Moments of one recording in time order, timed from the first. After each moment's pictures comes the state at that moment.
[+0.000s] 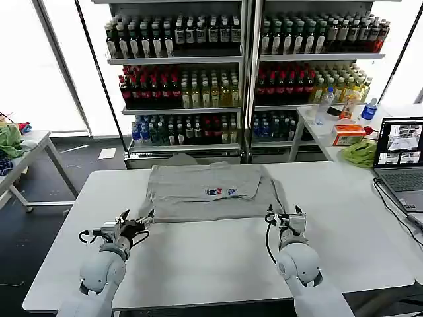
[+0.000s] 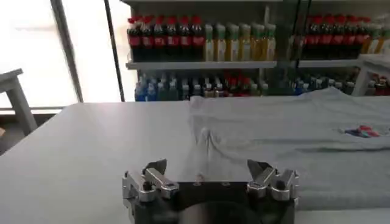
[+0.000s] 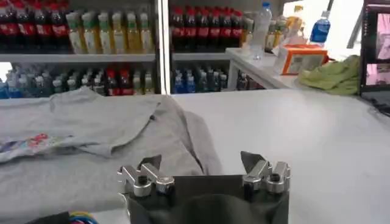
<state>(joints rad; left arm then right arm) 1.09 -1.22 -0.44 -1.71 -0.39 0.50 -0.12 -1.02 1.28 0.28 1.77 0.43 -0.56 0.50</state>
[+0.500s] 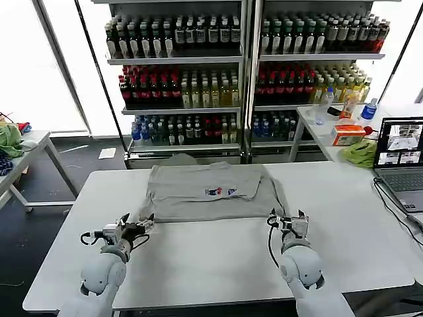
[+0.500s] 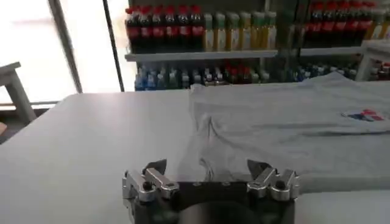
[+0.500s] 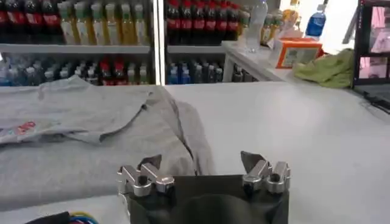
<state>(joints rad) 1.09 -1.21 -0.43 -1.69 -0.38 0.52 -0.12 -1.01 1.28 0.28 1.74 0.45 -0.57 0.52</state>
